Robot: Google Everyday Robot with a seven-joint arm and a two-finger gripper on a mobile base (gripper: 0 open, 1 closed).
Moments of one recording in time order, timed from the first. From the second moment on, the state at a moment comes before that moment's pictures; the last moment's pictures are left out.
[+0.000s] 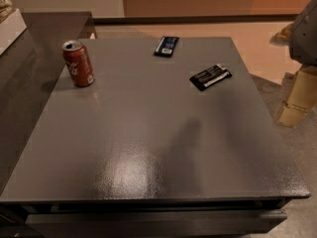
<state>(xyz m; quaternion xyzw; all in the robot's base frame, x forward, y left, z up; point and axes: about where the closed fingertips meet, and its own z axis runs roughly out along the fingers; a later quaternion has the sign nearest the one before) 0.438 -0.217 0.976 -0.60 0.78 -0.03 0.16</state>
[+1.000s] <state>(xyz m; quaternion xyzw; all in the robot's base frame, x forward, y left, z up) 0.488 -0.192 0.971 -0.65 0.75 -0.04 0.16</state>
